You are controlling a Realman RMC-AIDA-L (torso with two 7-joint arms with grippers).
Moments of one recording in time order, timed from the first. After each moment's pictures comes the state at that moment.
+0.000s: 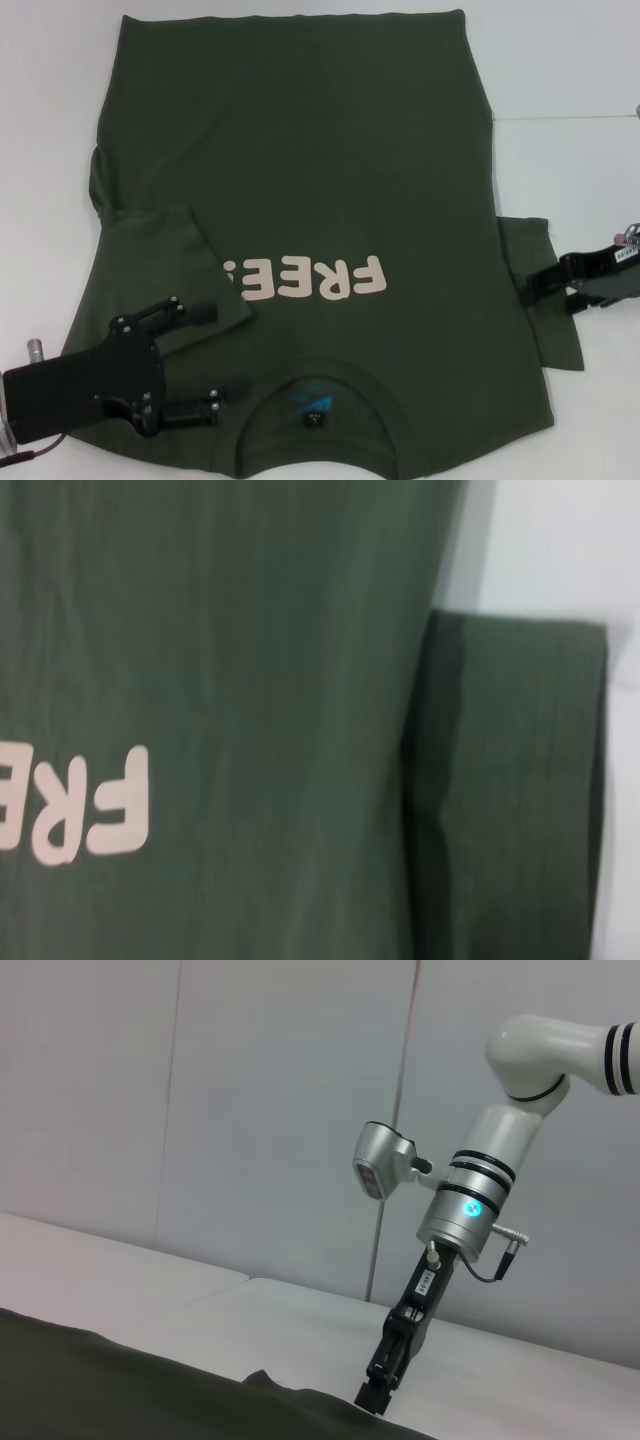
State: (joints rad) left arm -0.37 -2.17 0.50 0.71 2.04 1.80 -1.09; right arm 0.80 1.97 -0.71 -0.68 -2.74 -1.39 2.69
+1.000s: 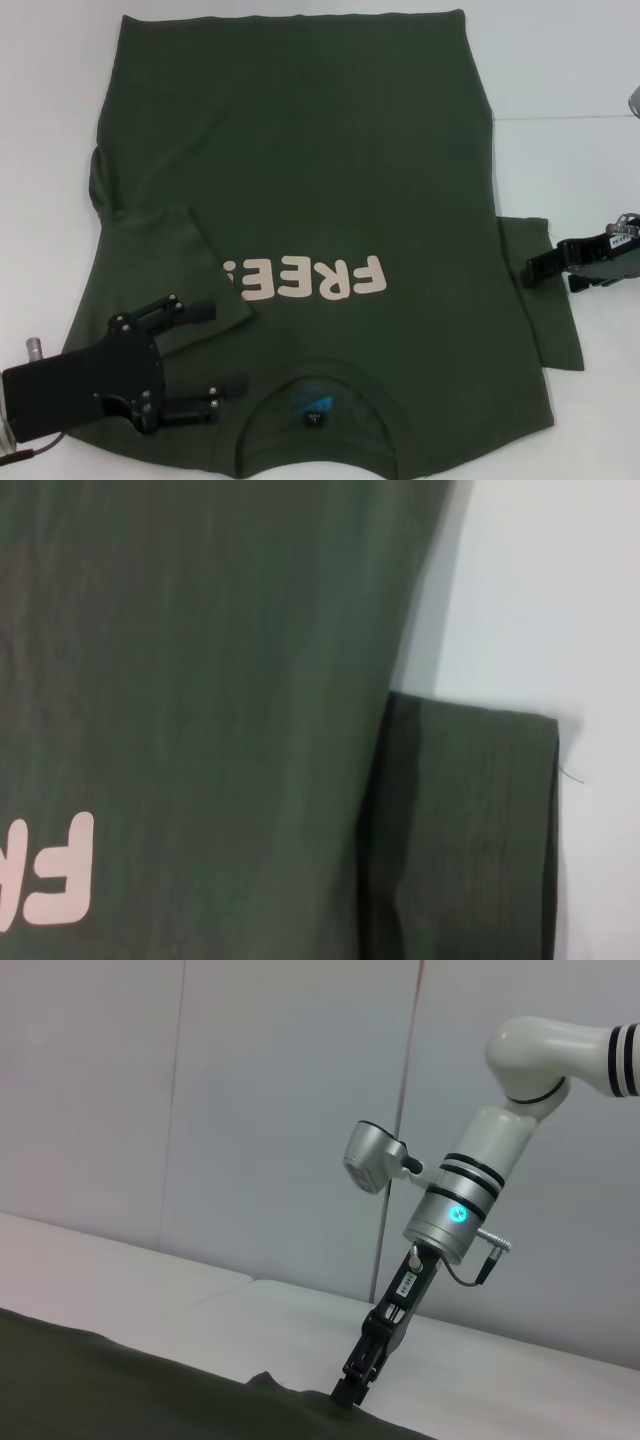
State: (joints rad) left arm -0.37 -2.17 0.49 0.71 2.04 1.79 -1.09; right arm 0.80 1.98 -0.76 -0.67 -2.74 -1.27 2.69
